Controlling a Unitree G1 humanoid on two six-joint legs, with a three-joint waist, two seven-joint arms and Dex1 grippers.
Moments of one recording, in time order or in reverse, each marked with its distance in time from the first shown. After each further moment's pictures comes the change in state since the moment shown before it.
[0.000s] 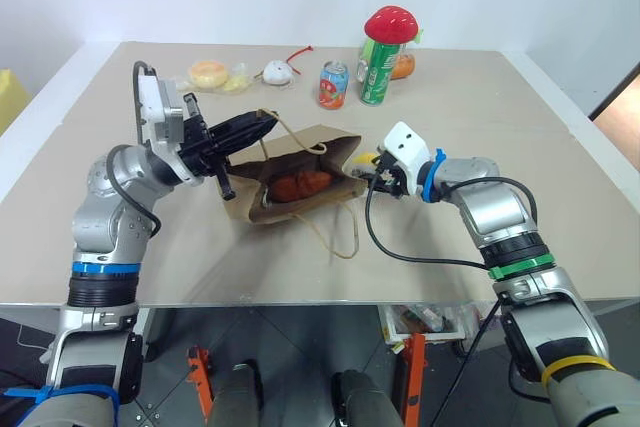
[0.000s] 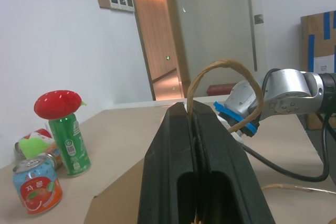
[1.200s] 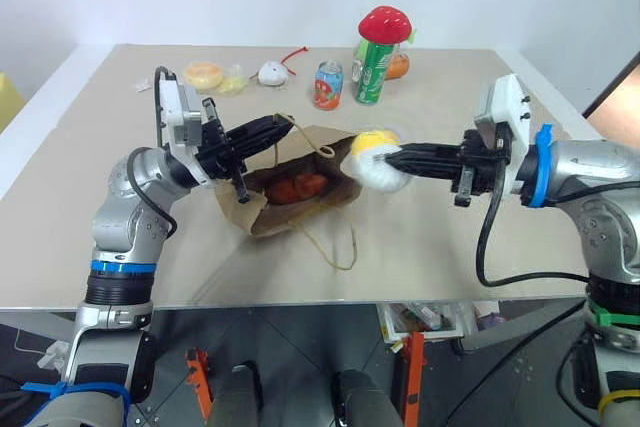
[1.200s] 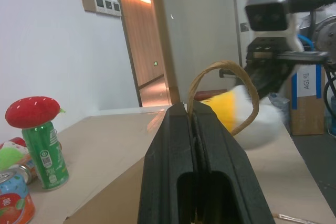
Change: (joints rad) left arm -0.017 -0.053 -0.033 0.013 0.009 -0.002 -0.004; right arm 0.179 -0.191 -0.342 -0.744 0.583 0.369 0.257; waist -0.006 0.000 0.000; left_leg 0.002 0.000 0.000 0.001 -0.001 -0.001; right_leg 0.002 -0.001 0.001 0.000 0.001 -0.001
